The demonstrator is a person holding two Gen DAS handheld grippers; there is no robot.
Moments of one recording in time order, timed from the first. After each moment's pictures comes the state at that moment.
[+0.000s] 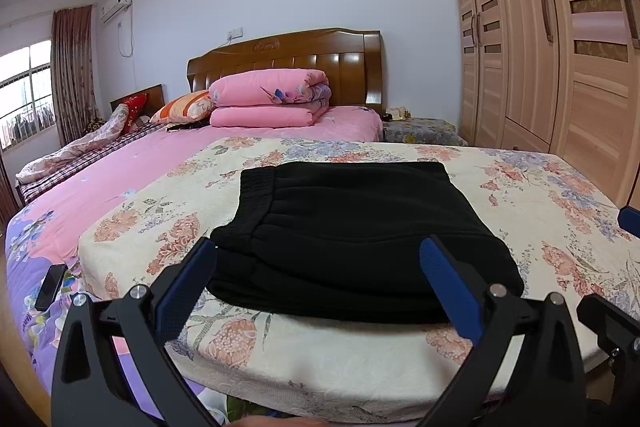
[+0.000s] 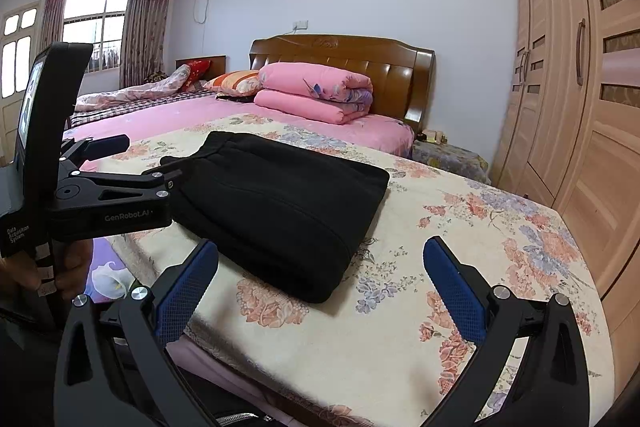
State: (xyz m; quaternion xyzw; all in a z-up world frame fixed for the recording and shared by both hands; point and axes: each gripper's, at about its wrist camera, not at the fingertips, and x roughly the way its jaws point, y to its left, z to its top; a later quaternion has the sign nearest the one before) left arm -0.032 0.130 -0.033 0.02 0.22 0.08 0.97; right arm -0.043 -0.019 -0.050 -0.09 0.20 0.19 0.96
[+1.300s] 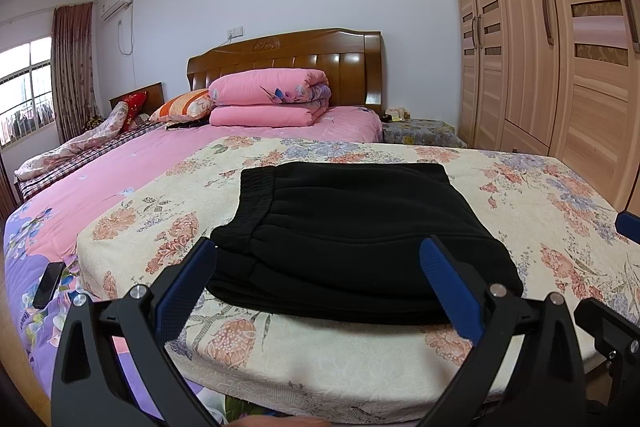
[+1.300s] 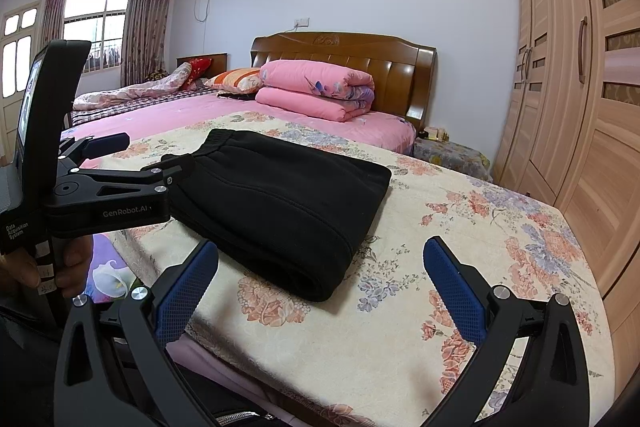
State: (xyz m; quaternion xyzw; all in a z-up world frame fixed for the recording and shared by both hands) left arm -0.032 0.129 -0.032 0.01 0.22 0.08 0.97; right arm -0.043 -0.016 -0.050 -0.09 0.21 0.19 0.95
